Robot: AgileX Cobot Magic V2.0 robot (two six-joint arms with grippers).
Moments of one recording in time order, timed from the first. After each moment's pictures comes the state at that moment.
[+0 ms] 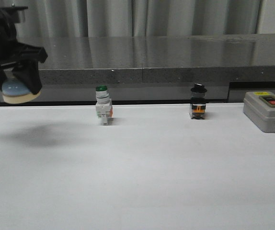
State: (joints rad) left arm -0.20 1.80 -1.35 -0.05 0.68 -0.01; right arm 0.06 -0.01 0.03 -0.03 0.02 0.16
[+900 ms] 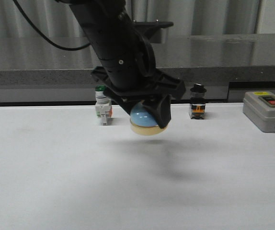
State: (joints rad) left arm -0.71 2.01 -1.50 -0.05 0.62 -0.01; right arm 0.06 -0.01 0.03 -0.03 0.02 0.16
